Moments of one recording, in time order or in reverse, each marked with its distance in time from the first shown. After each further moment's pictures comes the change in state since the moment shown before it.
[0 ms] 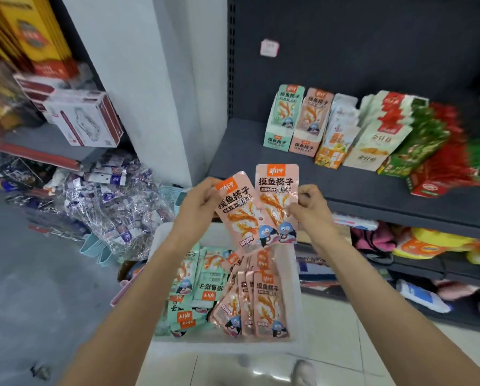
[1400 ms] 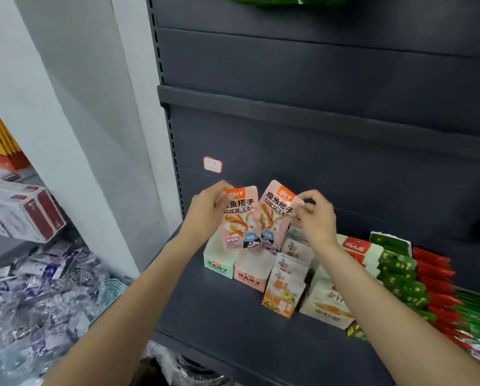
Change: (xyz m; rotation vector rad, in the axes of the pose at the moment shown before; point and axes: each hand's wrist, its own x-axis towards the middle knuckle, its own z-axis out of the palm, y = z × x) left_hand 0.312 0.133 0.148 0.274 0.199 0.247; right_hand 0.337 -0.122 -0.162 -0.175 0.143 -0.354
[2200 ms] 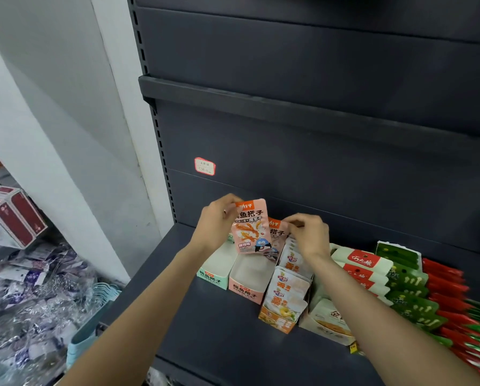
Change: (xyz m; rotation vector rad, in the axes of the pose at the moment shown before) left_hand 0.038 -0.035 0.045 0.009 -0.047 -0.057; right_hand 0.030 0.038 0.016 -0.356 -0.096 -0.054
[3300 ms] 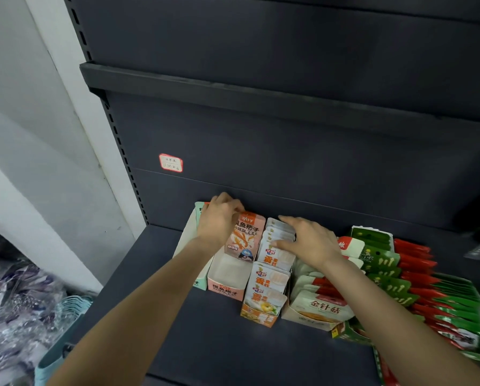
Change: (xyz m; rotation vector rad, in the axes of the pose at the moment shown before) left_hand 0.036 -0.017 0.066 0.507 -0.079 0.162; right_hand -0.009 0.024 -0.045 -0.631 -0.287 -0.076
